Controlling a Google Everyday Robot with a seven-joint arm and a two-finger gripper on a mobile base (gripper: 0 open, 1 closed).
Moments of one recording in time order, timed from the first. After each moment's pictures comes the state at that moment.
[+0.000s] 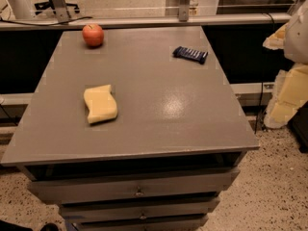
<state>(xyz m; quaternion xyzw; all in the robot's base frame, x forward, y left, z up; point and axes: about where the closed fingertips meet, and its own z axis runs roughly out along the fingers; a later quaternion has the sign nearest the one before) 0.438 -0.217 0.976 -0.60 0.78 -0.03 0.16</state>
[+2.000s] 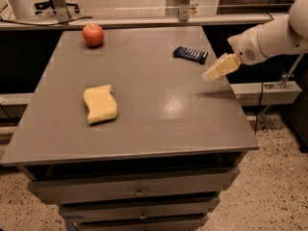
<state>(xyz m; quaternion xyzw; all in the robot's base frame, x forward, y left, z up) 0.675 -0.202 0.876 -0.45 0.79 0.11 0.40</state>
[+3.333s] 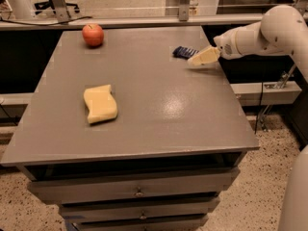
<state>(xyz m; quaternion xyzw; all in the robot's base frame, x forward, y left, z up) 0.776 -0.184 0.846 -0.38 0.79 0.15 0.45</state>
